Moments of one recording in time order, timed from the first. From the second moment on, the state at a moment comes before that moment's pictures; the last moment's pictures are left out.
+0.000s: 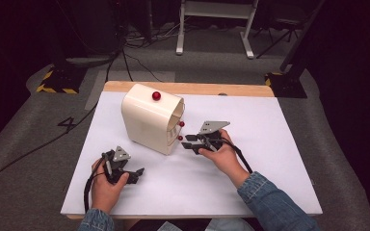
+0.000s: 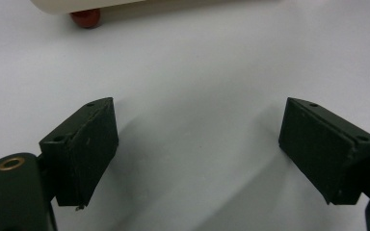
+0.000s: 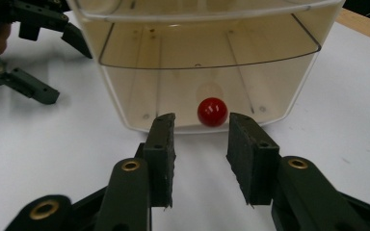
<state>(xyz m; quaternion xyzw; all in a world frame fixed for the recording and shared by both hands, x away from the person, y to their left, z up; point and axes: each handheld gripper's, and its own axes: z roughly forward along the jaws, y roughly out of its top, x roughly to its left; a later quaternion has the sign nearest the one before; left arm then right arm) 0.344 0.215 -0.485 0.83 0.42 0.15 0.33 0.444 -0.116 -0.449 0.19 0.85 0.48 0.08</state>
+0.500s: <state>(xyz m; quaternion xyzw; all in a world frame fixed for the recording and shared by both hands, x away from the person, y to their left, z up) 0.344 0.215 -0.484 0.83 0.42 0.15 0.33 0.459 -0.108 -0.462 0.18 0.84 0.50 0.08</state>
